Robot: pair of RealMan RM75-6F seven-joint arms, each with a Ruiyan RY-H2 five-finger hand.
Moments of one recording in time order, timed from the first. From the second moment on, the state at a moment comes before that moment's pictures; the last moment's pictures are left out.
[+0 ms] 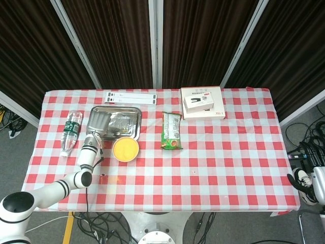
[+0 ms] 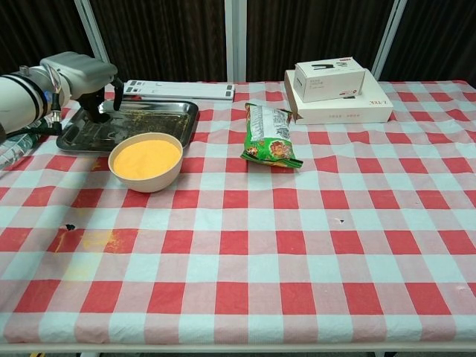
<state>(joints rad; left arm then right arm) -0.89 -1.75 -0.29 -0.95 0.77 0.81 0.74 0.05 -1.01 0.08 -1.56 -1.51 1.52 0.25</state>
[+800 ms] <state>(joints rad) -0.52 -1.31 -0.17 -1.46 1.01 1.26 0.47 0.08 -1.02 0.08 -1.53 -1.49 1.46 0.29</state>
